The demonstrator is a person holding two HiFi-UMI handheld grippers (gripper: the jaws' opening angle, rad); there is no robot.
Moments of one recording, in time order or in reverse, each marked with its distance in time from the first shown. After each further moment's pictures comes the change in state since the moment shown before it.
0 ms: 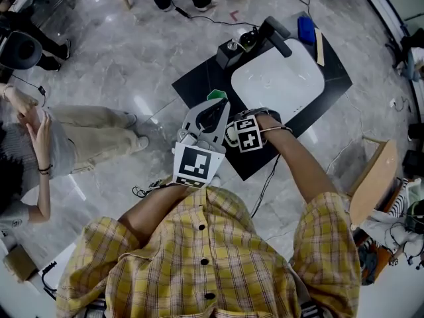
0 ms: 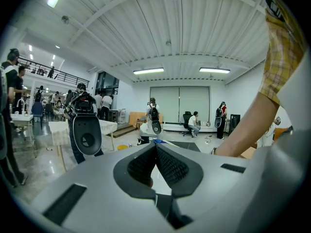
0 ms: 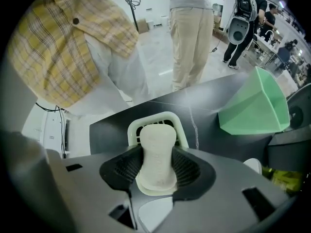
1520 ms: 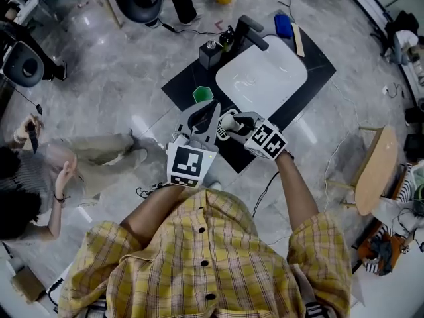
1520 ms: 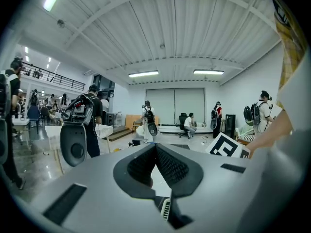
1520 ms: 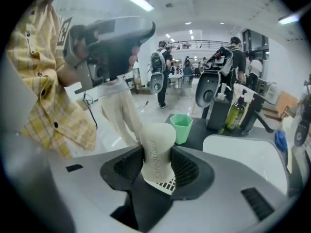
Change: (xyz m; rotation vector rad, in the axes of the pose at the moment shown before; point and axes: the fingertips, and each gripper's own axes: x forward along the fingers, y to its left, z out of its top) left arm -0.034 -0.054 0.022 0.028 -0.021 -0.040; right arm -0.130 0.024 0.019 0.740 -0.755 -0.419
